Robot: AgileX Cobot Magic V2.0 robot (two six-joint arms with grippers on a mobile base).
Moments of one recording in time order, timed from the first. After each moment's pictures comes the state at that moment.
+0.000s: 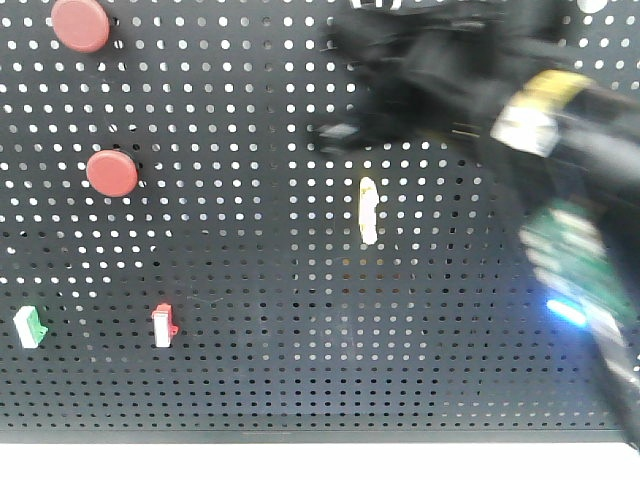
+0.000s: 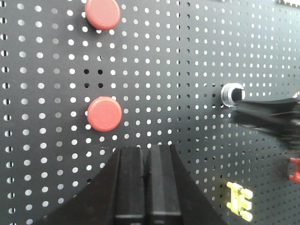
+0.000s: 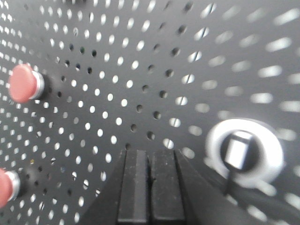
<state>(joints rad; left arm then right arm) -0.46 0.78 -0.99 0.18 -0.02 -0.19 0.63 1.44 -1.53 -0.22 -0.06 -0.07</state>
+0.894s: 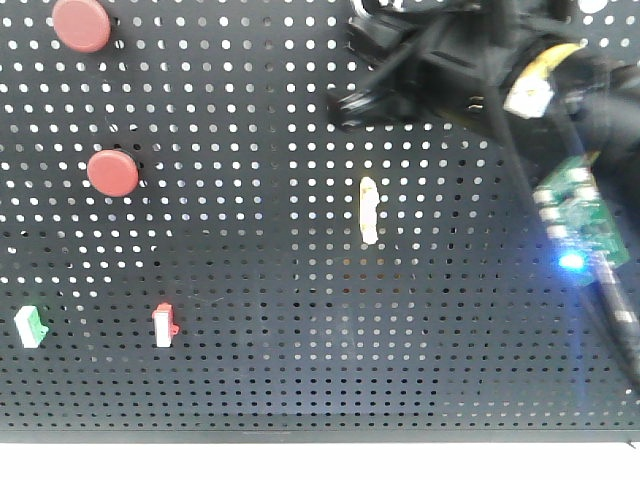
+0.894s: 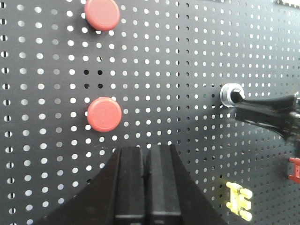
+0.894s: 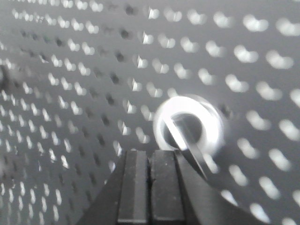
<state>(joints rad) -0.46 0.78 -0.99 0.18 -0.02 -0.19 0.55 1.40 -1.55 -0.20 0.08 -0.03</state>
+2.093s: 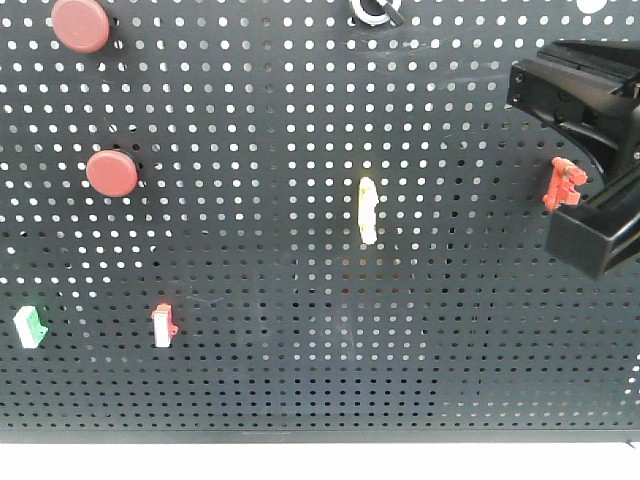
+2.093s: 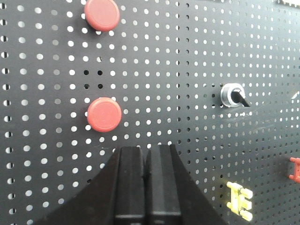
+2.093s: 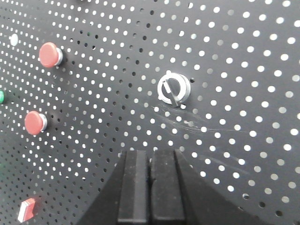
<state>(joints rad) -0.46 0.78 -0.99 0.18 -0.02 -0.19 0.64 0.94 -1.19 -0.29 0.18 -0.04</state>
